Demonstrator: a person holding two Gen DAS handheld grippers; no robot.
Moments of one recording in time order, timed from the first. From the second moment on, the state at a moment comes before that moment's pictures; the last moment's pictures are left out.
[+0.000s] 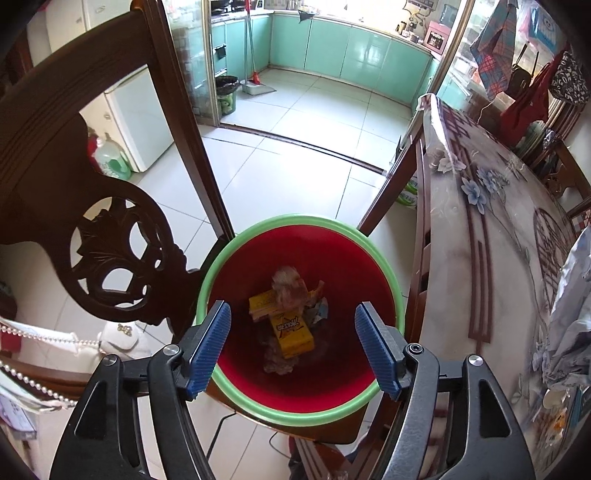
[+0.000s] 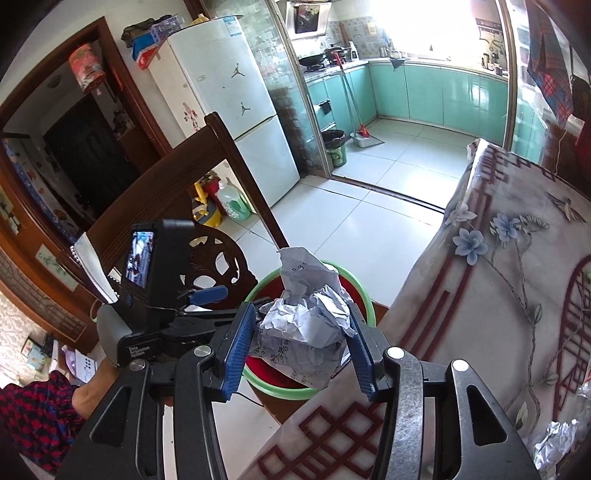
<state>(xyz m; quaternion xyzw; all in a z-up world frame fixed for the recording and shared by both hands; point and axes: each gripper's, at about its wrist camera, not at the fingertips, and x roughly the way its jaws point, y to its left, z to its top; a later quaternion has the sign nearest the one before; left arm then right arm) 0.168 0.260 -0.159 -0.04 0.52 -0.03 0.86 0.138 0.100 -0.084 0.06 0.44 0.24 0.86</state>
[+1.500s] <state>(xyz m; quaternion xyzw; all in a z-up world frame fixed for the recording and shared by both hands) 0.104 0.267 -0.110 -0.05 0.46 -0.01 0.88 0.156 0.089 -0.135 0.06 0.49 0.25 0.83</state>
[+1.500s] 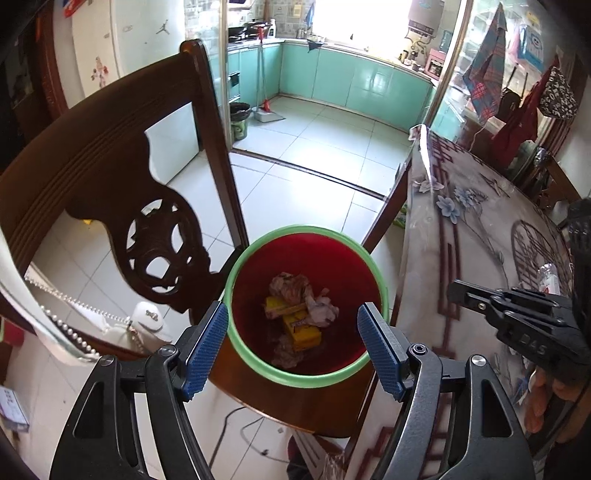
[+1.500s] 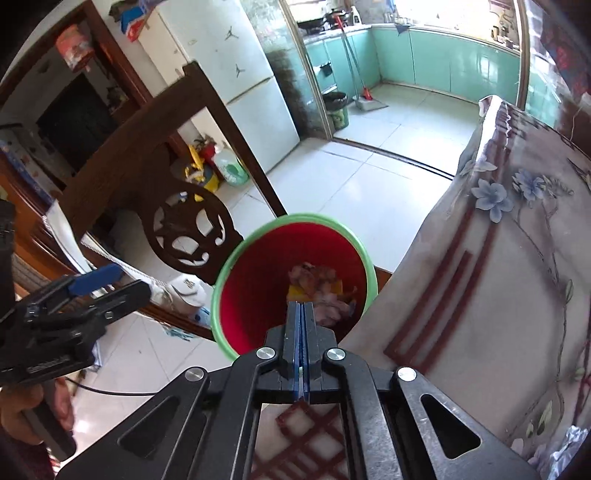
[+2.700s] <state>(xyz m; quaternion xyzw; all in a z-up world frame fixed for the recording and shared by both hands) 0.003 -0.138 -0.151 0.25 0.46 -0.42 0.74 -0.101 -0.312 -0.138 0.12 0.52 -0.05 0.85</state>
